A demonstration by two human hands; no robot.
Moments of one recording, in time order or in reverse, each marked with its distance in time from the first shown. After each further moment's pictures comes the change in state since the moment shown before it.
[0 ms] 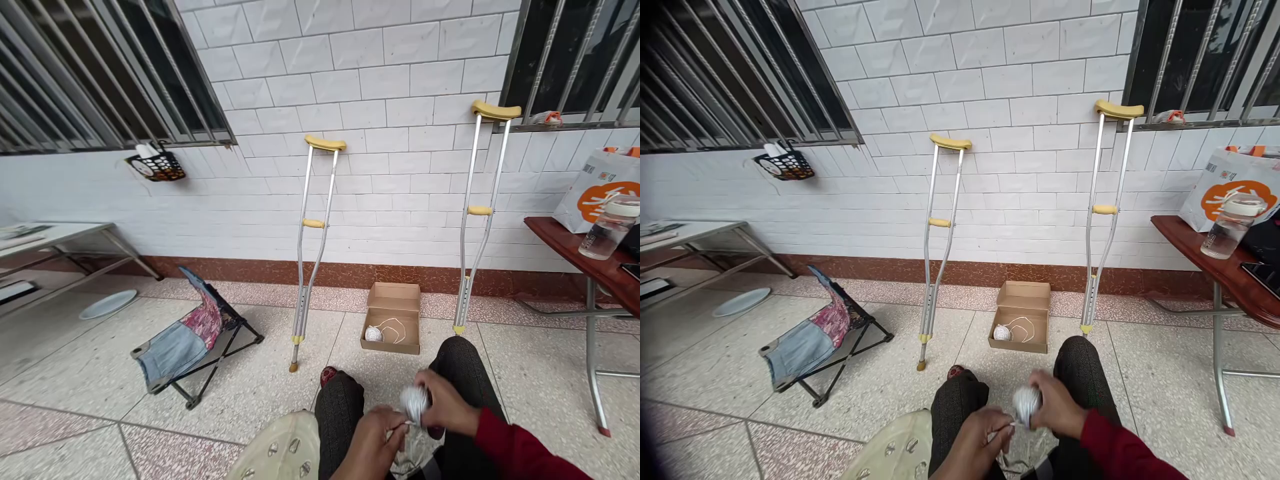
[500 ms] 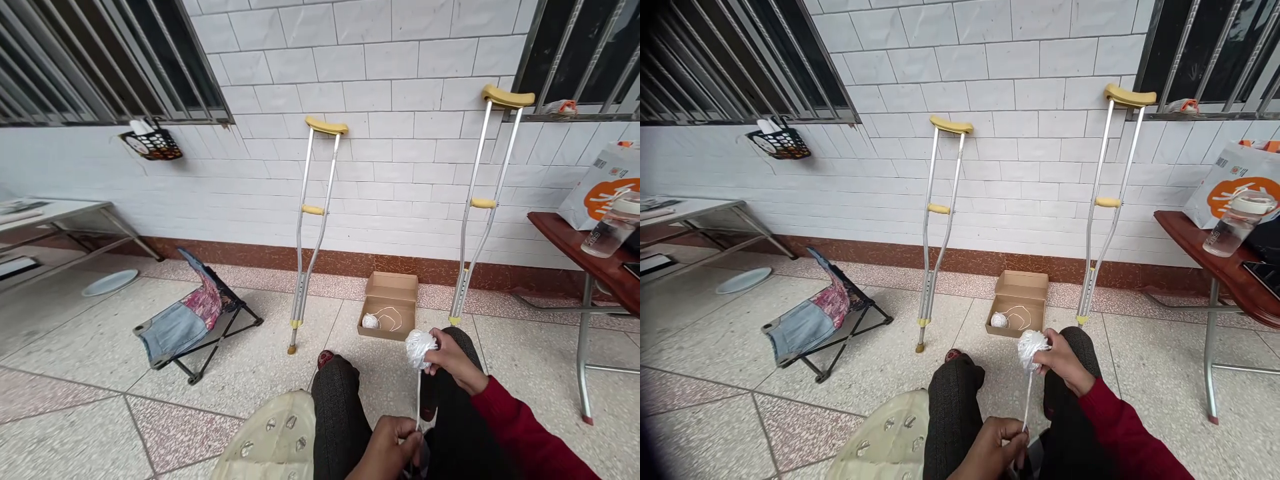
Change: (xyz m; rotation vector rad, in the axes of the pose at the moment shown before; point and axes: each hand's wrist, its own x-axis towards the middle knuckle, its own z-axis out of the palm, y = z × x) left_hand -0.002 -0.011 0.057 -0.310 -0.091 -0.136; right_hand 0.009 -0.038 -0.044 0.487 0.061 0.166
